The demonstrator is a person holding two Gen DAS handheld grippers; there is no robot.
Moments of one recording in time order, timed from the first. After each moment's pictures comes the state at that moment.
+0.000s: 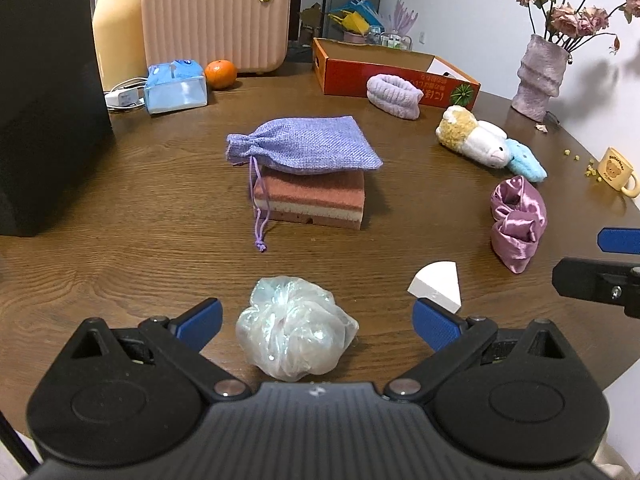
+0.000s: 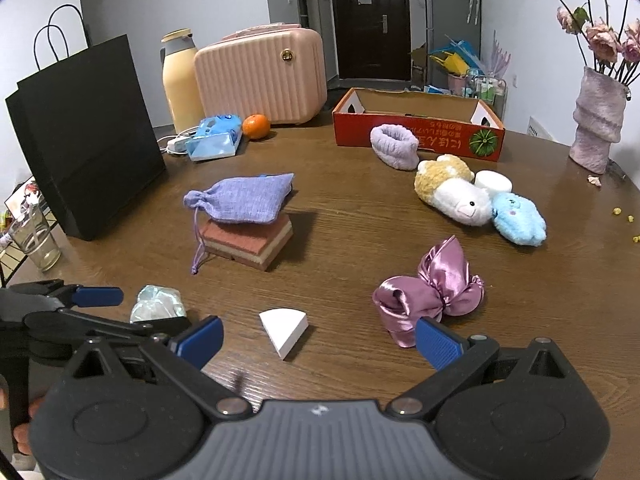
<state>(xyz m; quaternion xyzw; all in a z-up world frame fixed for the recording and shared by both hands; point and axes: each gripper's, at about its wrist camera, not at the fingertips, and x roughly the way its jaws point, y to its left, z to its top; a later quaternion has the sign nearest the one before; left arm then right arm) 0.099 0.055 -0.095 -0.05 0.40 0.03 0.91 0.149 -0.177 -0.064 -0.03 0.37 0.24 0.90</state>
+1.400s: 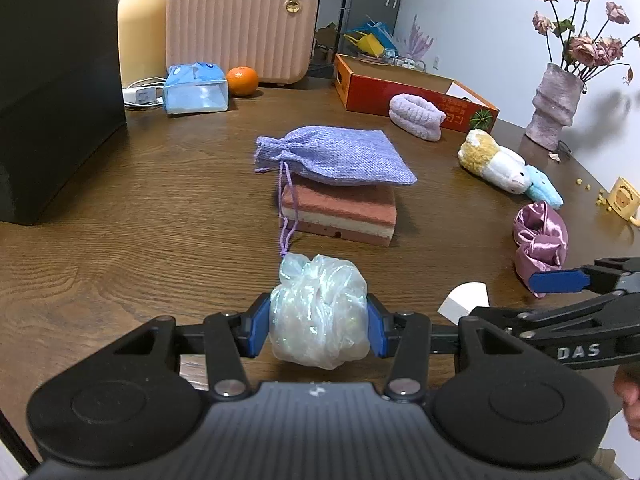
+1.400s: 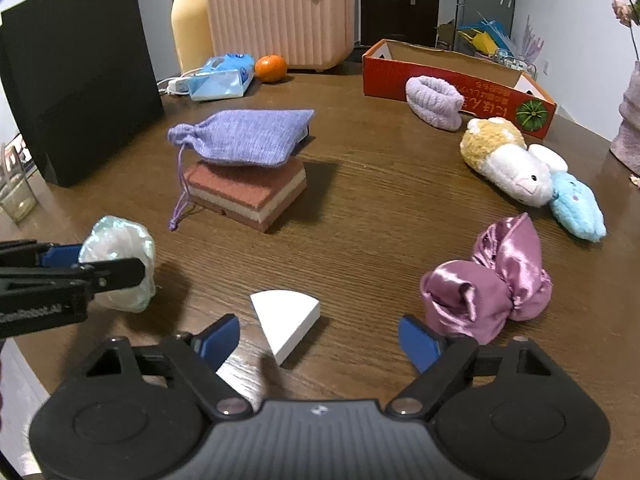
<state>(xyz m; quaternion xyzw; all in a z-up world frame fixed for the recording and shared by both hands) 0.104 0.077 -0.112 -0.08 0.37 0.04 0.93 0.192 -0.128 -0.126 -0.09 0.41 0.25 0.87</state>
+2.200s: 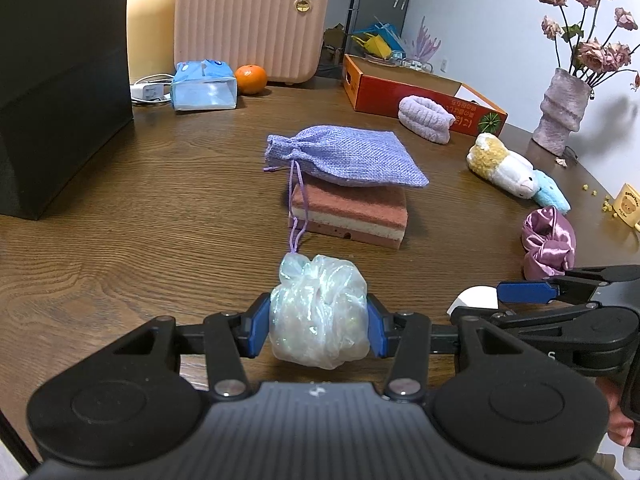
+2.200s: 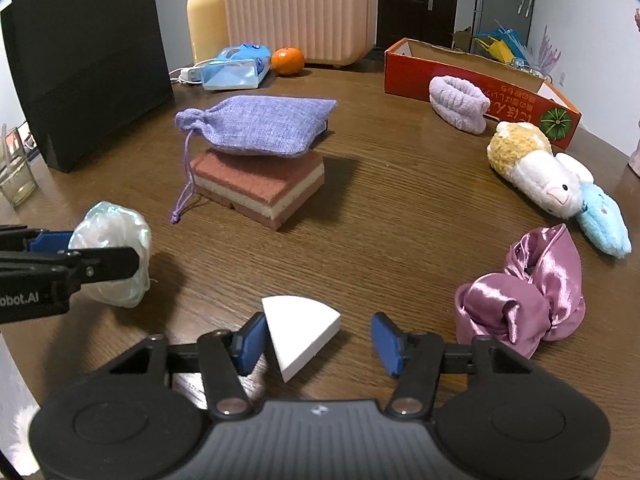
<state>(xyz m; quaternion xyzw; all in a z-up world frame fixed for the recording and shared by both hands) 0.105 0.083 -0.115 -0.09 0.37 0.05 0.92 0.200 -0.112 -0.143 -0.11 0.40 0.27 0.87</state>
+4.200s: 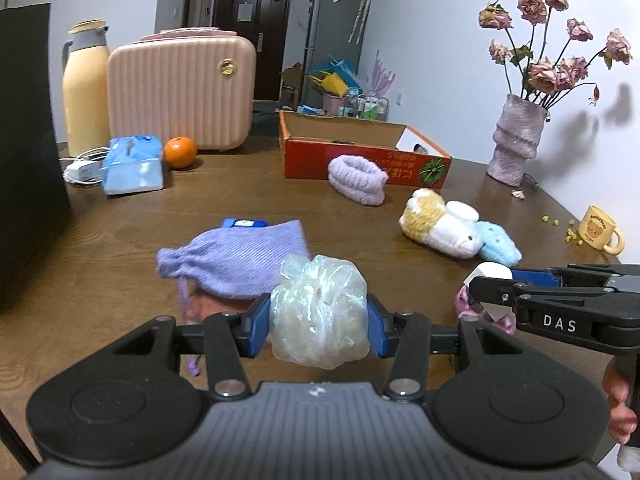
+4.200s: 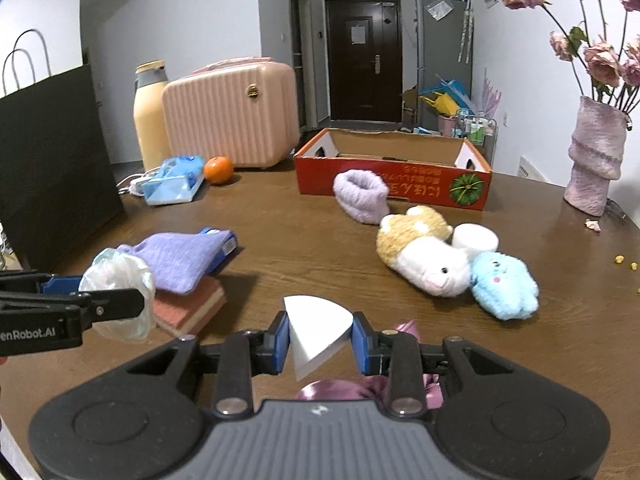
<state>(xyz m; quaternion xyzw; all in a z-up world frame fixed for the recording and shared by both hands) 0.154 0.024 -0.070 -0.06 0.31 0.01 0.95 0.235 -0.197 -0.083 -0.03 0.30 0.23 0.92</state>
